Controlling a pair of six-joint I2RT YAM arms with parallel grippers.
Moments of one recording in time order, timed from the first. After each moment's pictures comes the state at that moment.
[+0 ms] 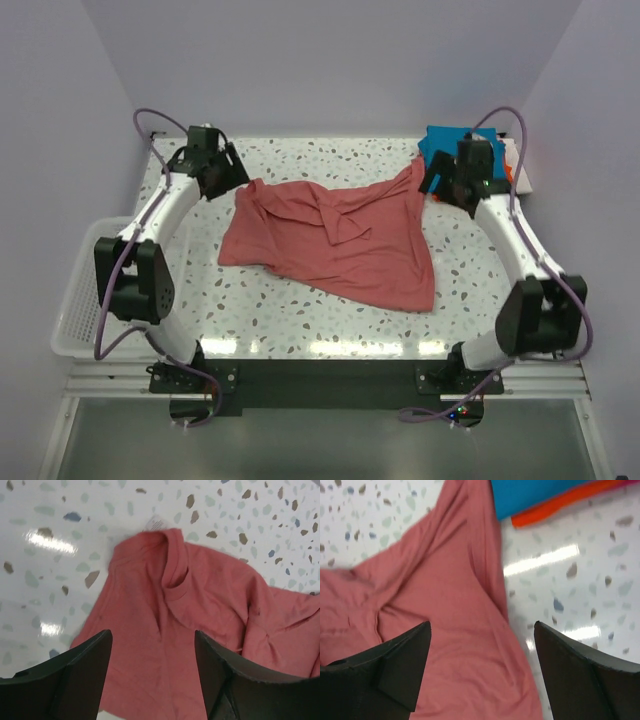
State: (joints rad) left arm -0.12 1.73 1.46 -0.54 -0.03 -0.54; right arm 0.07 1.55 1.34 -0.54 0.11 0.43
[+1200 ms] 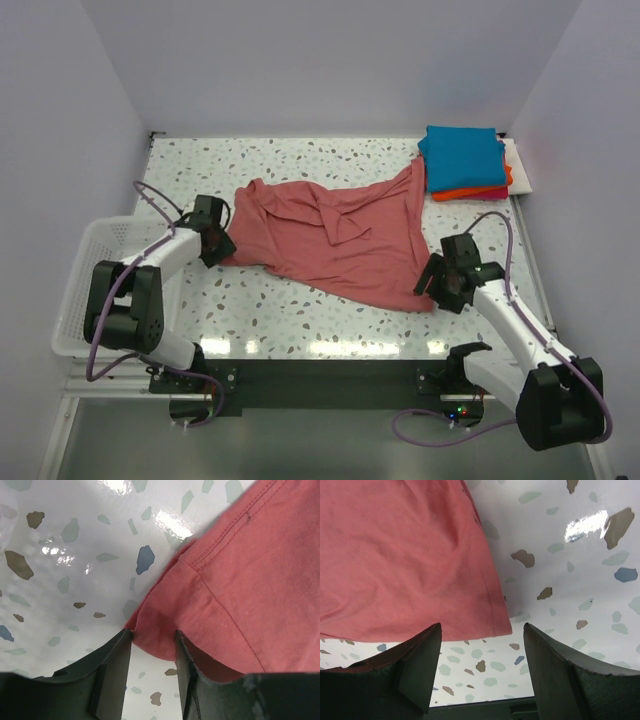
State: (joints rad) left arm -0.13 1.51 0.82 -0.44 -0.21 -0.75; right arm 0.18 1.01 0.60 -0.75 0.06 0.68
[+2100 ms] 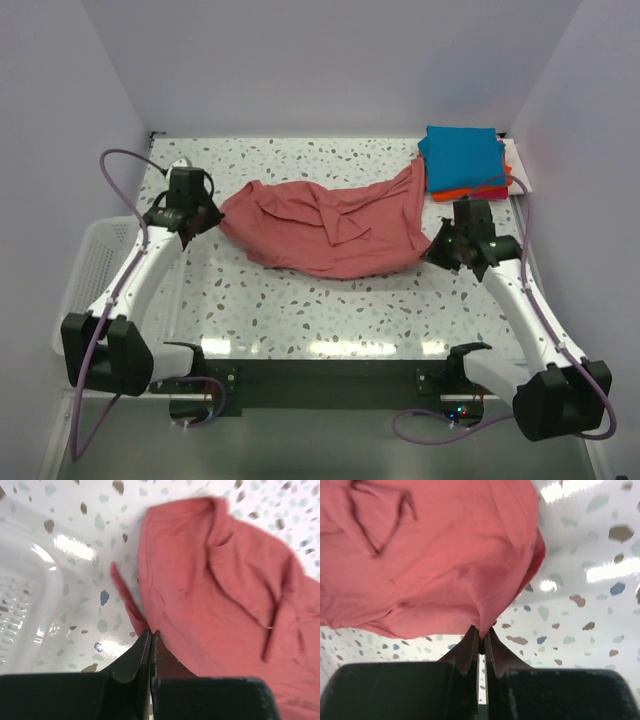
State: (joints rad) left arm -0.13 1.32 1.01 -0.53 -0.19 -0.62; right arm 0.16 1.07 0.85 -0.75 -0.03 0.65
